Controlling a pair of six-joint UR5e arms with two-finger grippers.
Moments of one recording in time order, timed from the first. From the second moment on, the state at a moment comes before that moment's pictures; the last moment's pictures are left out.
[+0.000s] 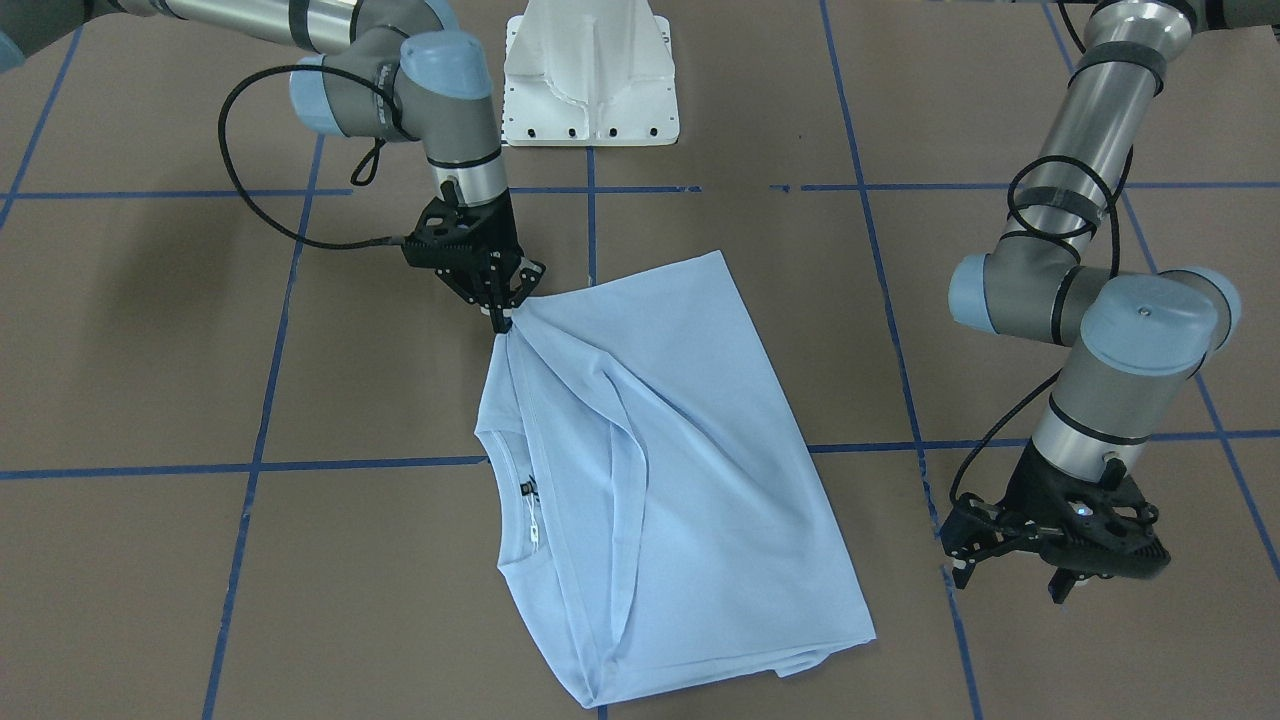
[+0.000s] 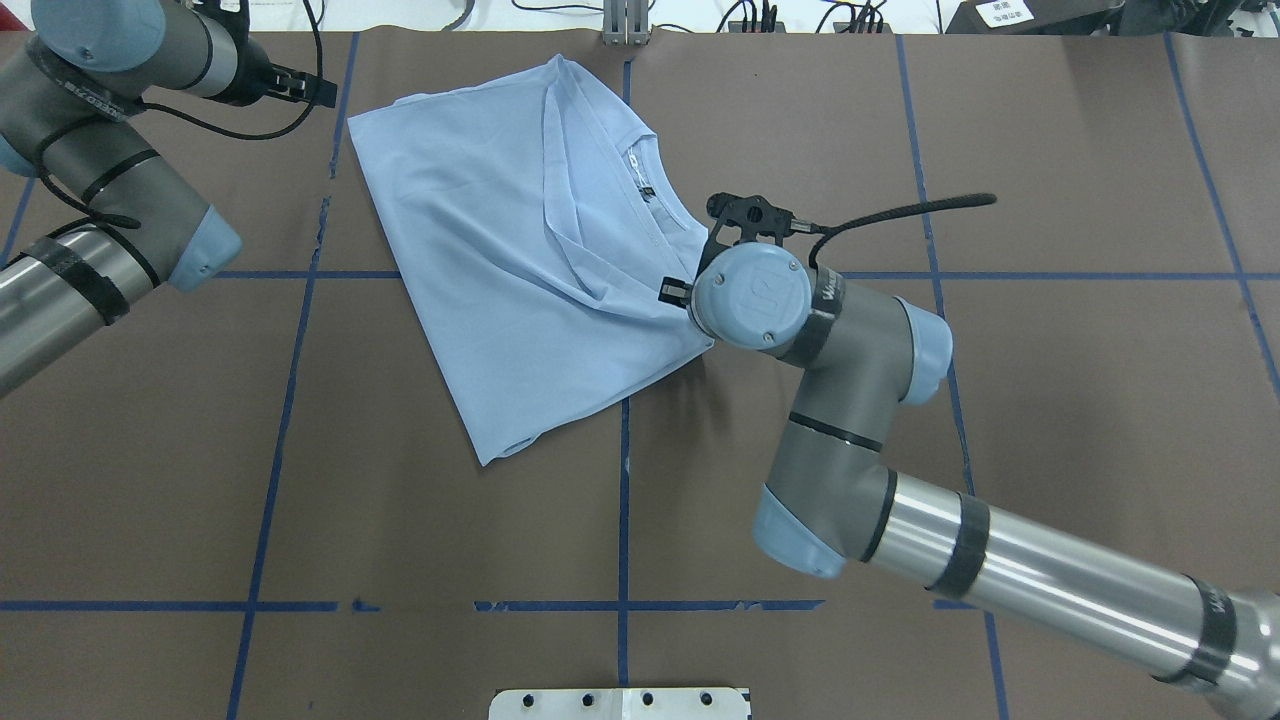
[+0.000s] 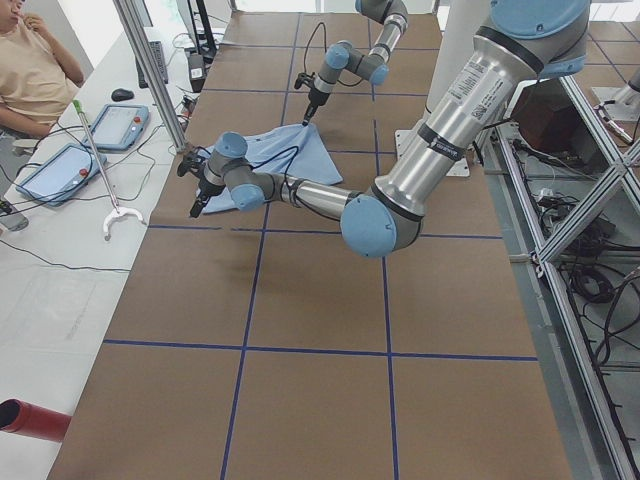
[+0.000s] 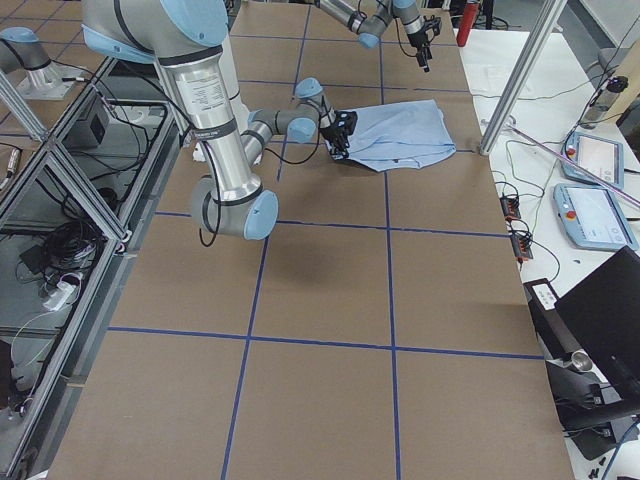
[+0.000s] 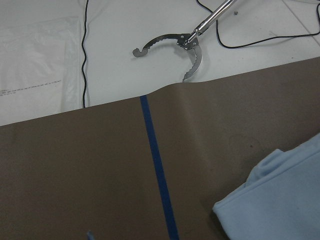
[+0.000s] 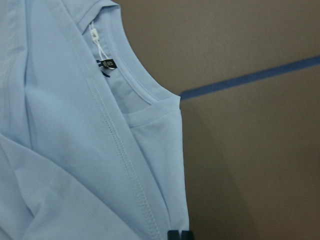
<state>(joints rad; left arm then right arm) -1.01 -2.20 -1.12 -2.36 -1.83 -0.71 0.32 -1.12 1.80 -1.33 1.37 1.58</state>
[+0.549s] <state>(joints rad) -1.01 -2.20 -1.14 -2.36 -1.83 -0.71 0.18 -1.24 1.95 -1.33 1.26 1.61</state>
